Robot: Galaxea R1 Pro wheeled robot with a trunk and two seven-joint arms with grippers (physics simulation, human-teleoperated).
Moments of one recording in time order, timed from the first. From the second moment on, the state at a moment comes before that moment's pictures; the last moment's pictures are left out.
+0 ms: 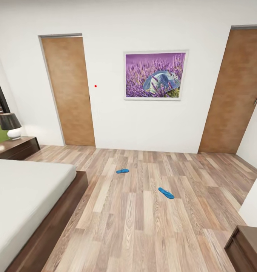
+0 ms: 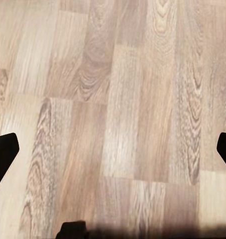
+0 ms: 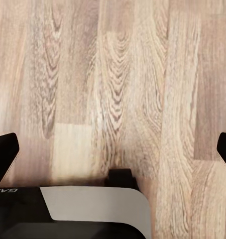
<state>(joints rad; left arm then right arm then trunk) -0.01 -0.06 0.00 -0.62 0.00 -0.02 0.00 -0.02 -0.01 -0.03 -0.43 0.00 -0.03 0.00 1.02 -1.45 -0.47</state>
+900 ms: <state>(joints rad) -0.01 -0.05 0.00 -0.62 0.00 -0.02 0.00 -0.02 -0.01 -0.03 -0.43 0.00 -0.04 0.00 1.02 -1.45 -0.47</state>
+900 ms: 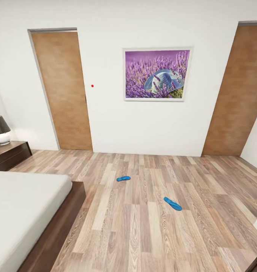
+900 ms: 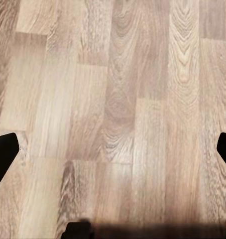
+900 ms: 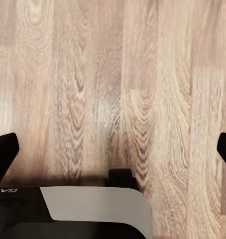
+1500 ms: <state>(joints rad) -0.01 -0.05 0.00 -0.62 0.00 -0.02 0.00 -0.02 -0.01 -0.03 -0.43 0.00 -0.03 0.00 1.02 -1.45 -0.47</state>
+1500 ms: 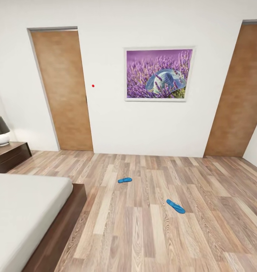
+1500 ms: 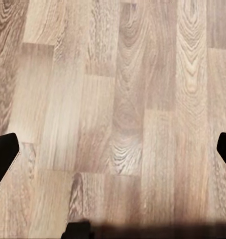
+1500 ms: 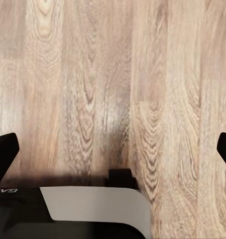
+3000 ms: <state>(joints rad) -0.01 -0.05 0.00 -0.62 0.00 -0.02 0.00 -0.02 -0.01 -0.03 -0.43 0.00 -0.03 0.00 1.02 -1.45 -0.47</state>
